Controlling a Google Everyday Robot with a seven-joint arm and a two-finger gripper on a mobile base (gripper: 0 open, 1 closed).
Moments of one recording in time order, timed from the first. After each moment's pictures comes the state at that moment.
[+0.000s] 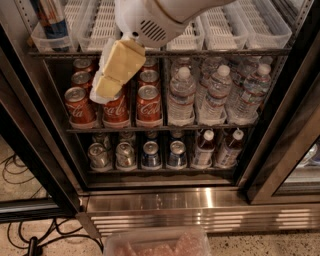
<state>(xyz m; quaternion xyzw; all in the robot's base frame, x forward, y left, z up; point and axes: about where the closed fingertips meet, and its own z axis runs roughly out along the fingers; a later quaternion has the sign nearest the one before) 0.483 0.085 1.067 -0.67 0.59 0.08 0.44</state>
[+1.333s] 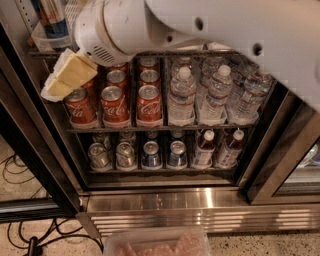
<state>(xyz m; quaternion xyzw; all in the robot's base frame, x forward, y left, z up) 0.514 0.163 1.051 -0.62 0.56 0.15 0.53</state>
